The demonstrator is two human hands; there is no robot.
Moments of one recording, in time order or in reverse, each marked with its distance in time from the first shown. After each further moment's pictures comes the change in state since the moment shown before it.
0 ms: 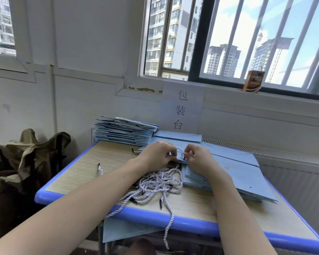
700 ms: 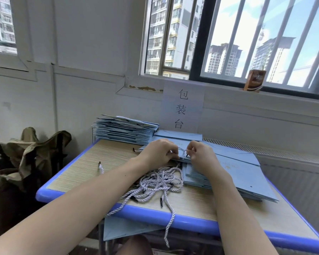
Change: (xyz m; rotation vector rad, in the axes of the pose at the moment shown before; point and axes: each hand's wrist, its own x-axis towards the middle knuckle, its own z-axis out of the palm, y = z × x) left_hand 0.000 0.001 0.001 0.005 0.062 0.015; right_hand -0.001 0.001 -0.001 0.004 0.095 -0.010
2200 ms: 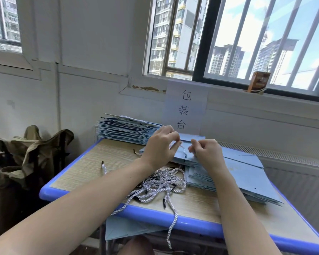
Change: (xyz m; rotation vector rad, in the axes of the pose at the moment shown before) left_hand 0.001 0.009 -0.001 0.025 0.435 0.020; right_hand -0.001 -0.006 -0.007 0.366 0.171 0.025
